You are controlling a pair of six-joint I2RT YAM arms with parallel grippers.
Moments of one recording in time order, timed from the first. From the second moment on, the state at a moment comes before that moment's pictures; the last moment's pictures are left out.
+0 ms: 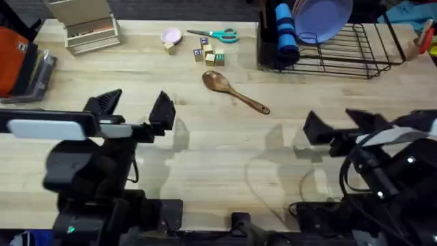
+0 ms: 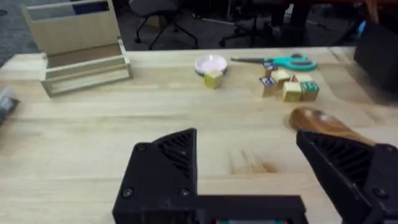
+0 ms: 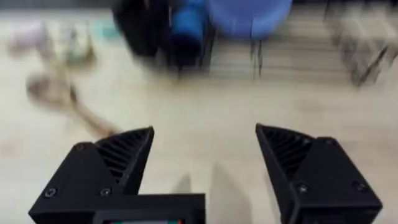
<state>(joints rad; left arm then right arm) -0.01 0.01 0.11 -0.23 0.00 0.00 0.01 0.00 0.13 -0.45 -0.06 0.05</state>
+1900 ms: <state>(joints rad) -0.01 0.92 0.96 -0.49 0.00 0.00 0.25 1.17 1.24 -0.80 -0.11 0.00</state>
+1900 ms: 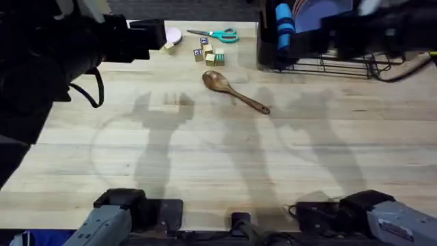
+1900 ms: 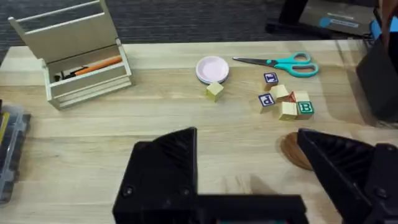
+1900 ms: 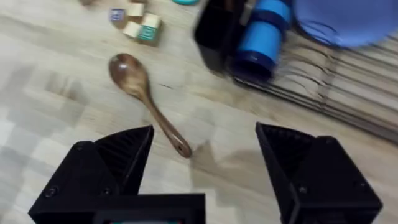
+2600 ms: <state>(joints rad) -0.01 0.92 0.96 -0.49 0.00 0.00 0.47 1.55 1.24 -0.64 -0.11 0.05</state>
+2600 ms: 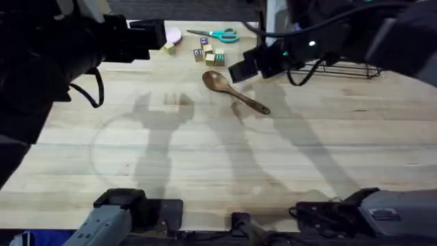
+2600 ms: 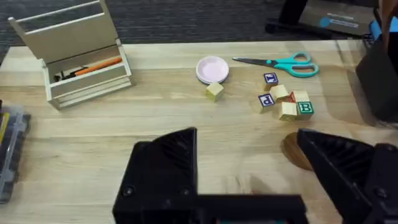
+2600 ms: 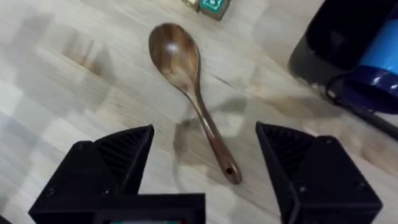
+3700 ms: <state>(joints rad) -0.01 0.97 0.96 -0.49 0.00 0.00 0.59 1.90 1.27 -0.57 0.01 -0.01</state>
